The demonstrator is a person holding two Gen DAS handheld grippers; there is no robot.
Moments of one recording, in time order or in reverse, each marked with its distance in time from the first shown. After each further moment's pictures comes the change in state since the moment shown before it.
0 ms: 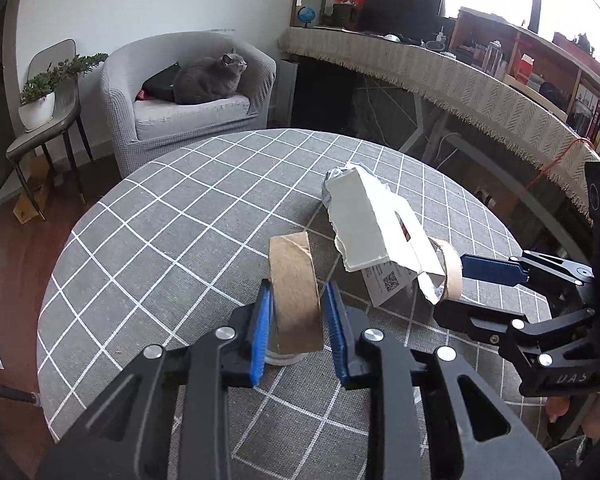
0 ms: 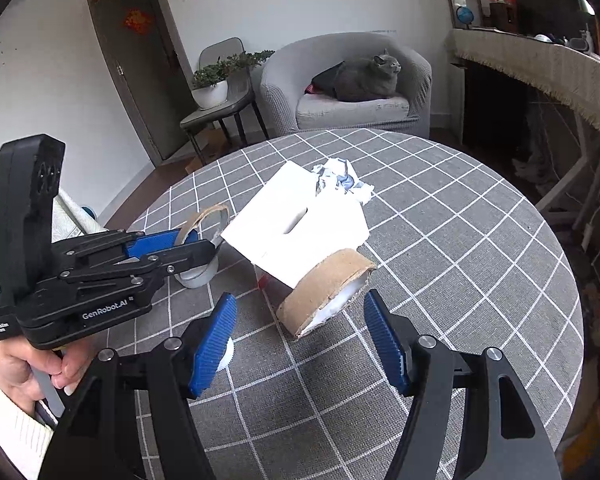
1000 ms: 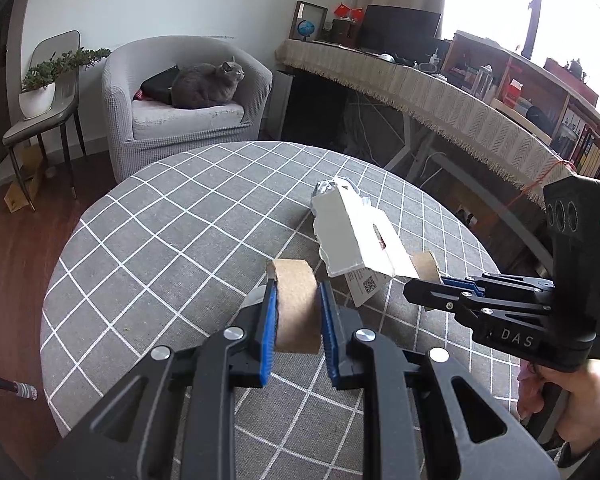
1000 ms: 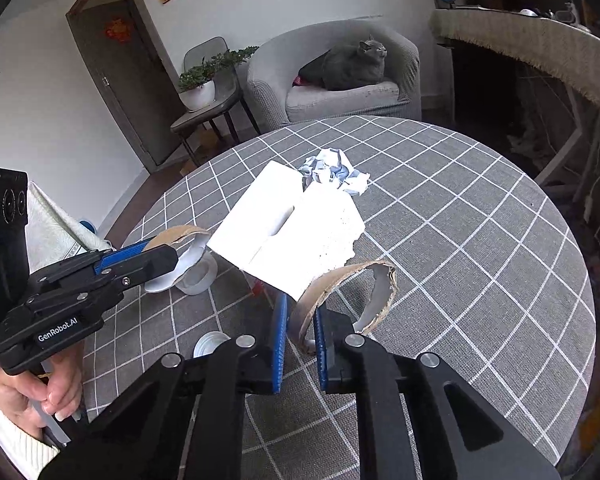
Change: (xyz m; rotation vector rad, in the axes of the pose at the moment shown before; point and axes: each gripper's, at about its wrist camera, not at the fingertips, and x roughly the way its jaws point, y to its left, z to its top) left arm -0.032 0.007 -0.010 -0.055 -0.038 -0.067; right arm 0.004 -0.003 0.001 0.089 0.022 0.010
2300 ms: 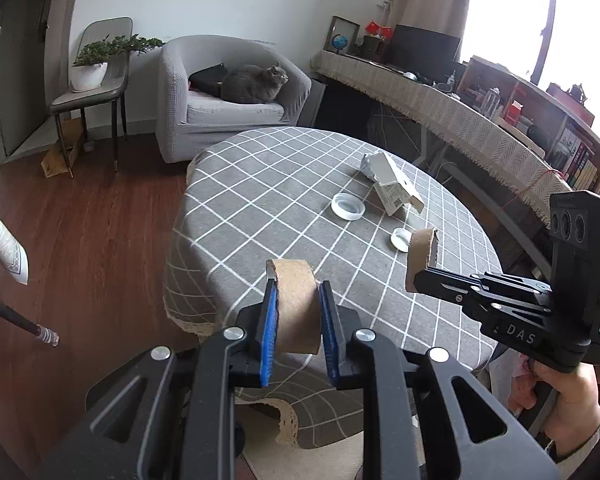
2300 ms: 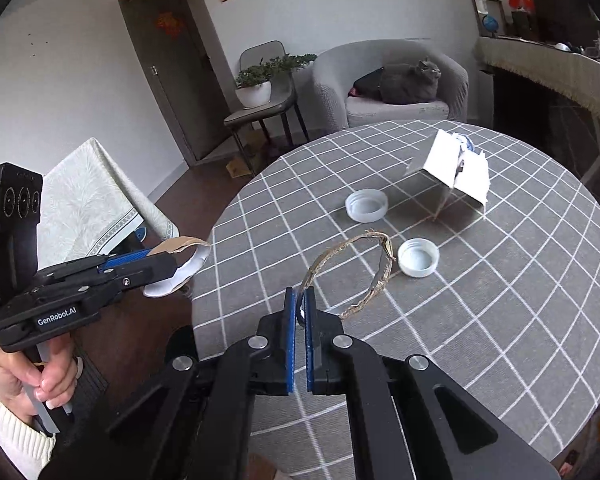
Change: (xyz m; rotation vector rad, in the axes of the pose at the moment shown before) left arm -0.145 0.059 -0.093 -0.095 -0.032 0.060; right arm -0.037 0.131 -0.078 -0.110 -0.059 0.092
